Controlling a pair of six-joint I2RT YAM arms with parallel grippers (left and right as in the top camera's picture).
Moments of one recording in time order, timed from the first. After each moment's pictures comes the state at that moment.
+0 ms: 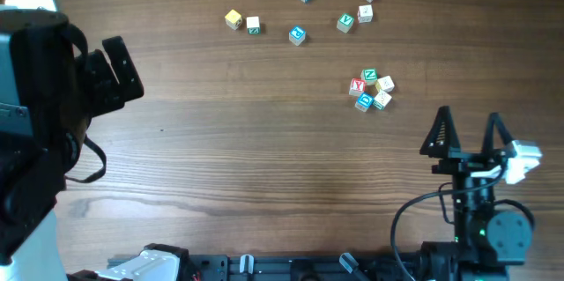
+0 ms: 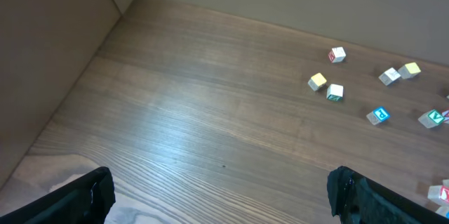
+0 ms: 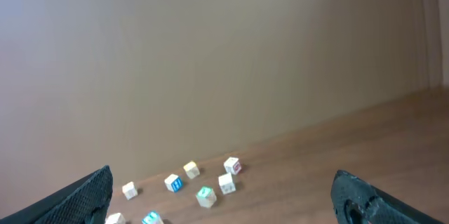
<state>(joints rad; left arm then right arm) -0.20 1.39 2.31 -1.68 -0.43 -0.34 -0.02 0.12 0.24 0.02 0.02 0.35</state>
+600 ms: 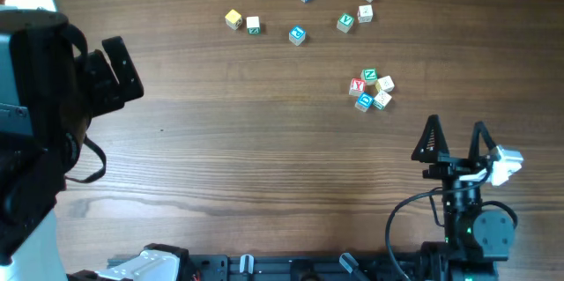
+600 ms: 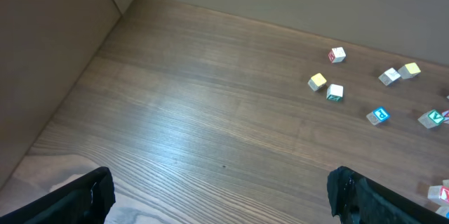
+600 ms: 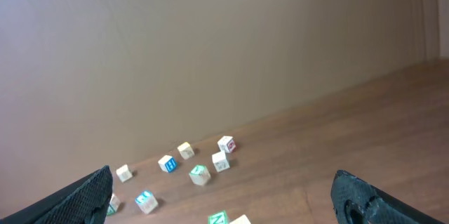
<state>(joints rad) -0.20 1.39 2.31 -1.68 -0.43 -0.34 -0.02 0.02 0.13 -0.03 0.02 0.37</state>
